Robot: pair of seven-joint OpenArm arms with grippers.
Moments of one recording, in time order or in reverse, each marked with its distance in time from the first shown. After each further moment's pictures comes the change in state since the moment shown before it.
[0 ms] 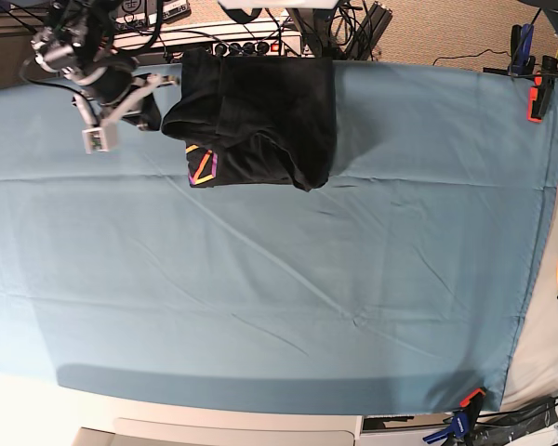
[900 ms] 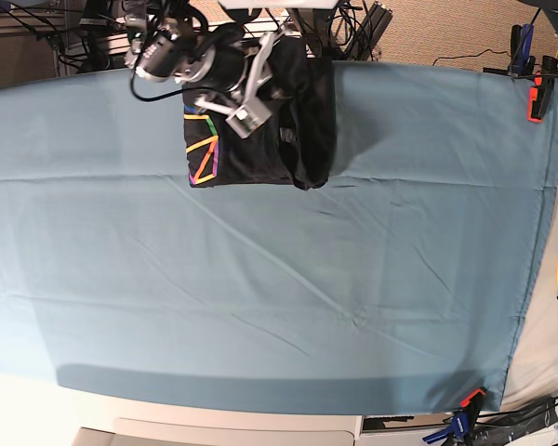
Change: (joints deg) left arm 0.0 0.0 0.0 0.0 0.0 0.0 0.0; right arm -0.3 0.0 -37.0 0.0 -6.9 6.5 0.0
